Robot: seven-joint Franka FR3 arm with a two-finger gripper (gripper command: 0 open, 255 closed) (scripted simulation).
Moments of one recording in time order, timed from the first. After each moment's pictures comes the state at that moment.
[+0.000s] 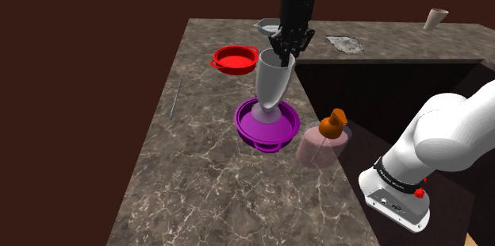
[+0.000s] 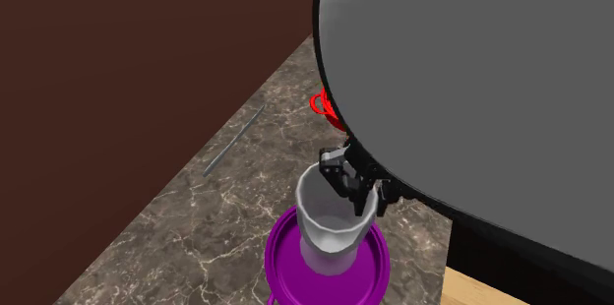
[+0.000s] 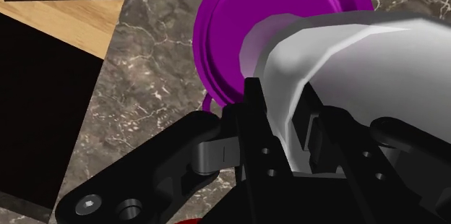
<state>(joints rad) 0.13 -0.39 0.24 -2.08 0.16 1.63 0.55</state>
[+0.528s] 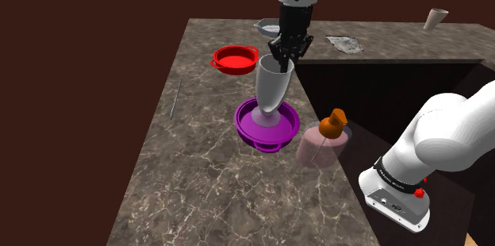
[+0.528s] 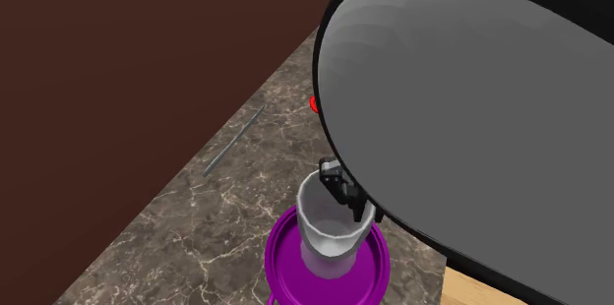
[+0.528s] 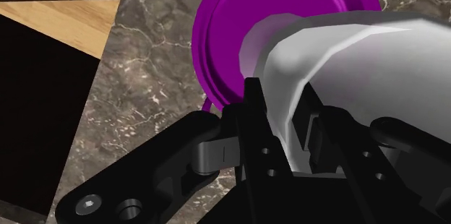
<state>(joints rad) 0.13 -0.39 0.24 -2.13 0.16 1.67 0.54</state>
